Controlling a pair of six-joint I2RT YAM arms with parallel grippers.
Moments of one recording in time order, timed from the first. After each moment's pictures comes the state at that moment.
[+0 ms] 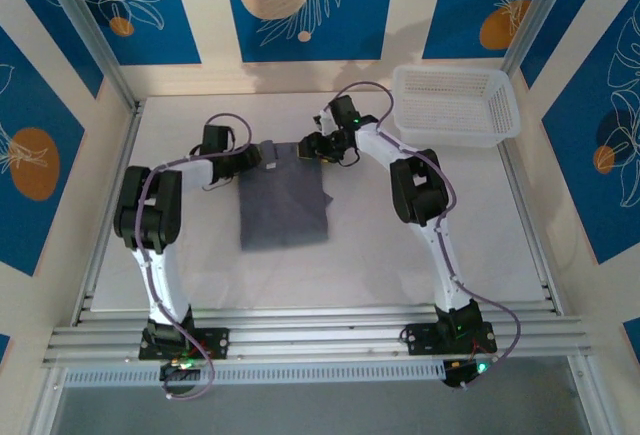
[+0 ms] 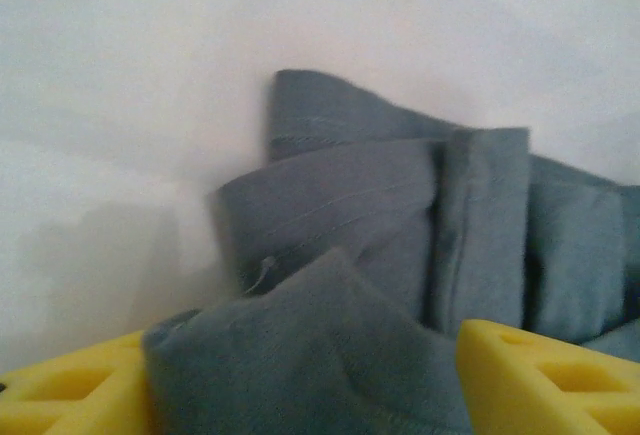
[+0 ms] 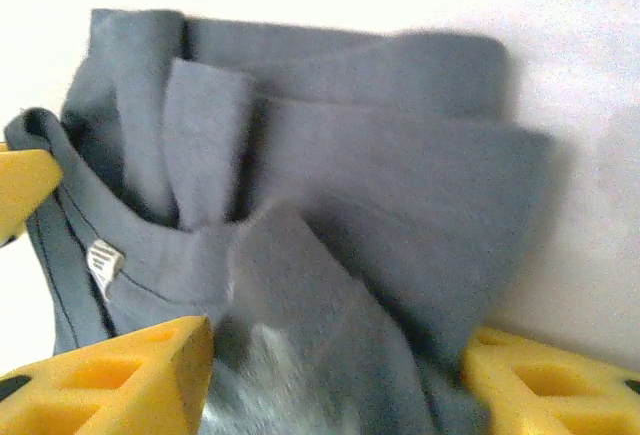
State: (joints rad) left arm -0.14 2.01 1.21 -0.01 0.22 -0.56; right arm 0.42 2.52 2.11 -0.60 -0.58 0.39
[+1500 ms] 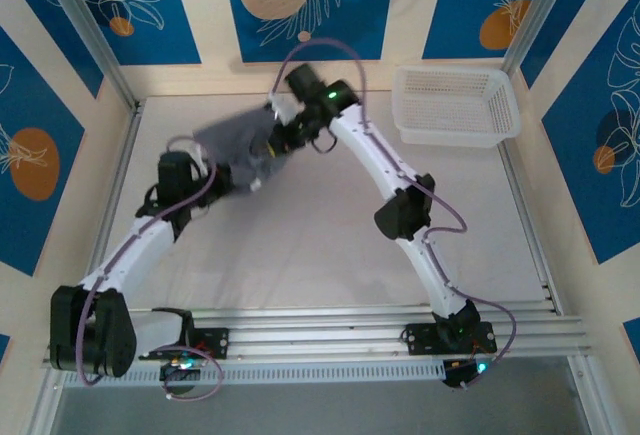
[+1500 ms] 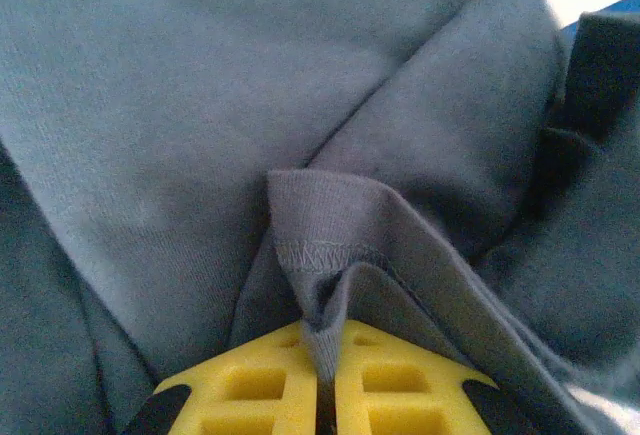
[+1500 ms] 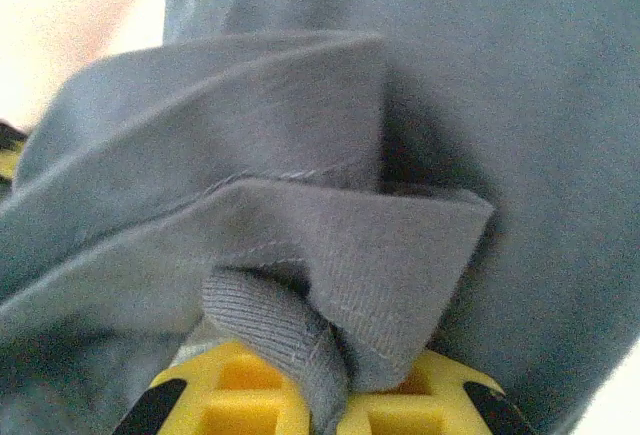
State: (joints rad) left arm -0.13 1.19 0.69 -0.15 0.40 -0.70; right arm 0.66 2.45 2.65 -1.36 -0.47 0.05
